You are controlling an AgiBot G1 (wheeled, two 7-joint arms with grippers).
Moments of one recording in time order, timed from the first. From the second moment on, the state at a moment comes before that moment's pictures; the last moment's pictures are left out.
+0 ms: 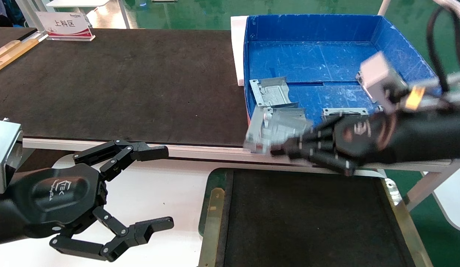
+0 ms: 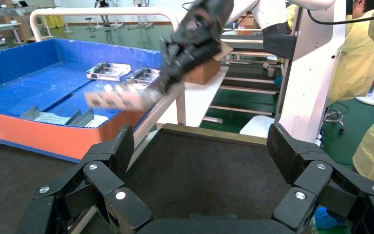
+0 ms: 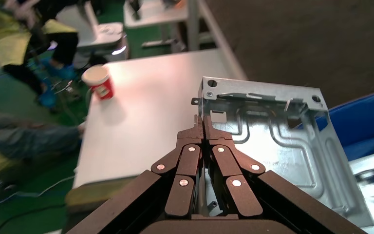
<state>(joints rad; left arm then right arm) -1.09 0.55 0.42 -1.23 0.62 1.42 -0.11 1.76 -0.74 -0.92 0.75 -0.88 -1.60 0.26</state>
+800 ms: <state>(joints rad) -1.09 0.55 0.42 -1.23 0.62 1.42 -0.11 1.61 -0.72 -1.20 0.77 -0.85 -1.58 0.00</state>
